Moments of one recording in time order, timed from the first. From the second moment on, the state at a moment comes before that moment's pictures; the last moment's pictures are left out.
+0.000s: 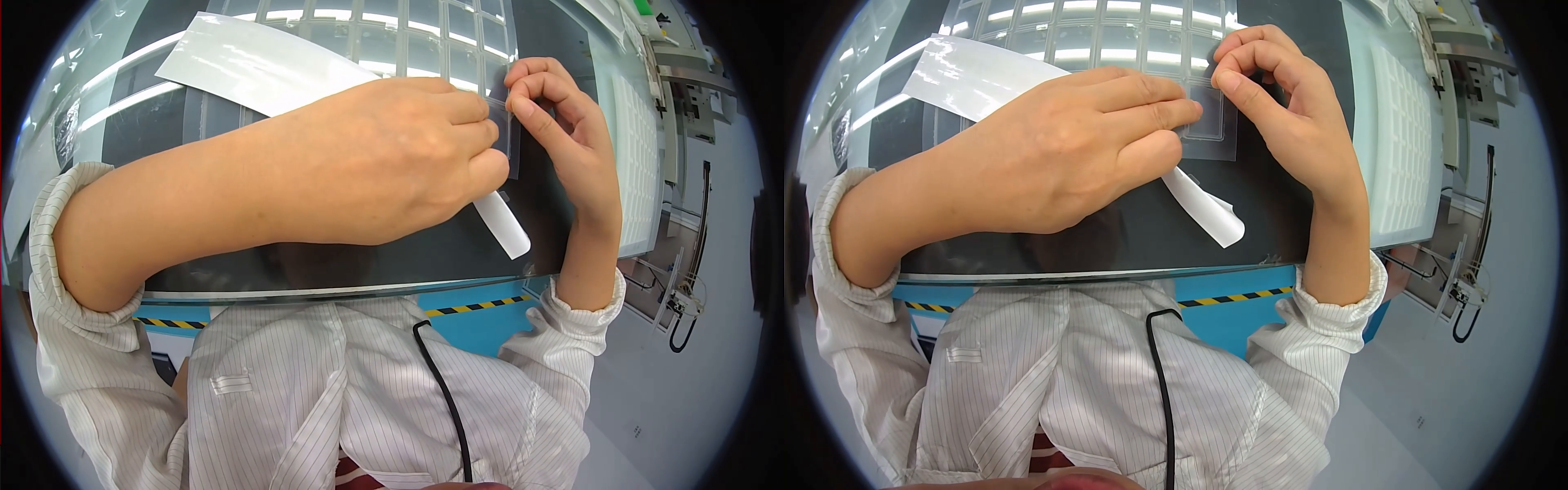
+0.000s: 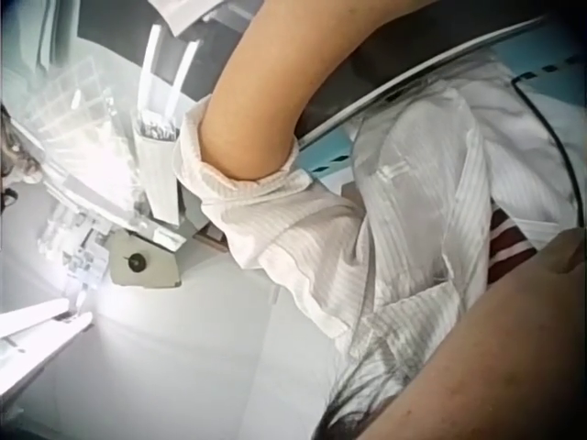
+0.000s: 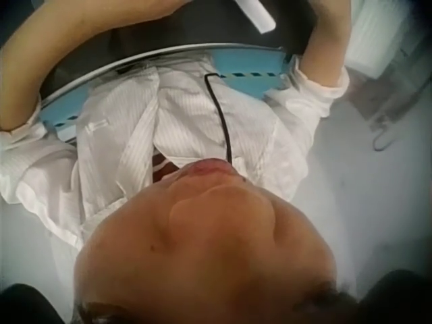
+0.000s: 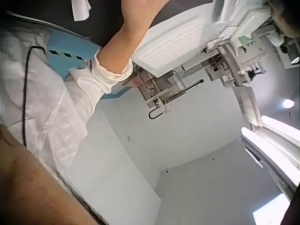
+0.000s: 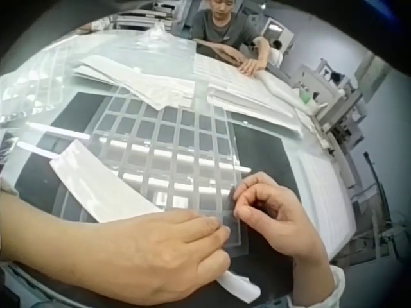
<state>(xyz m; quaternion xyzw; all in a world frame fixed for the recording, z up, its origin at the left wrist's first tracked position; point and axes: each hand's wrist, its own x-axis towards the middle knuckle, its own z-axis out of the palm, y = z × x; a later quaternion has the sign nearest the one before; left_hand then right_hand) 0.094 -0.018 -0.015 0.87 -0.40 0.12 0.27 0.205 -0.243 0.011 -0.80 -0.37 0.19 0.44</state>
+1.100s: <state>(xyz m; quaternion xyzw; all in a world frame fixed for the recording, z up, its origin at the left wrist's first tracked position) 0.110 -0.022 -0.013 0.84 -0.41 0.24 0.27 0.189 -0.240 0.009 -0.80 -0.36 0.04 0.49</state>
